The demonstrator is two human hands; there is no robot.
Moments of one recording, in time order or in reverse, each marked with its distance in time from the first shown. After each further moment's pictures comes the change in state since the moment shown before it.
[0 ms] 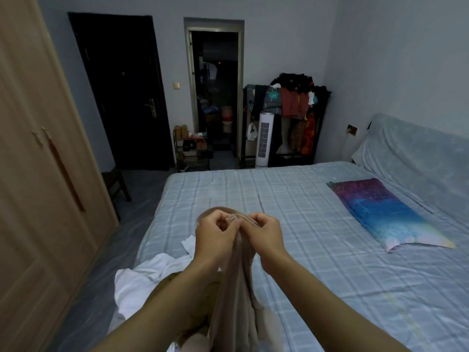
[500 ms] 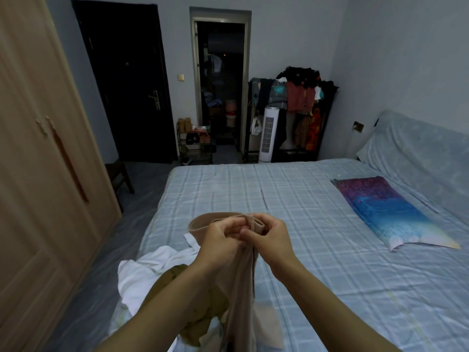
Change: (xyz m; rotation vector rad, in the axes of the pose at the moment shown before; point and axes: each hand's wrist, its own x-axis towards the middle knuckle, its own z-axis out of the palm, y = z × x) left_hand -0.015 -0.005 -0.011 -0.184 -0.290 -0.113; right_hand -0.010 0.013 -0.008 0.015 -0.176 -0.142
